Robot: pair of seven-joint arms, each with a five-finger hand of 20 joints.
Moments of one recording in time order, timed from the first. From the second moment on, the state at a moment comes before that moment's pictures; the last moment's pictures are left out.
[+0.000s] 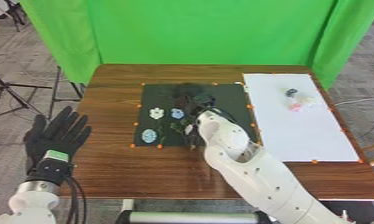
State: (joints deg) left arm 131.6 -53.6 -98.6 -125.1 3.7 16.1 21.5; right arm -67.0 -72.8 44.1 -90.5 -132.9 2.6 21.8
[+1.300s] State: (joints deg) left arm 131.3 -53.4 -98.0 -125.1 3.2 16.4 21.8; right arm -64.1 -75.0 49.3 -87.7 -134.9 -24.2 17.7
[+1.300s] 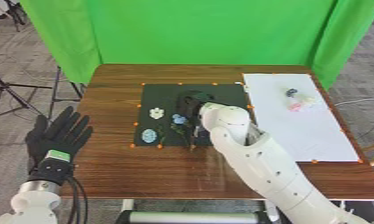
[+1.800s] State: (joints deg) left arm 131.9 -53.6 -98.8 -125.2 3.5 16.2 21.1; right arm -70.8 -71.7 58.7 -98.5 -129.3 -21.4 15.6
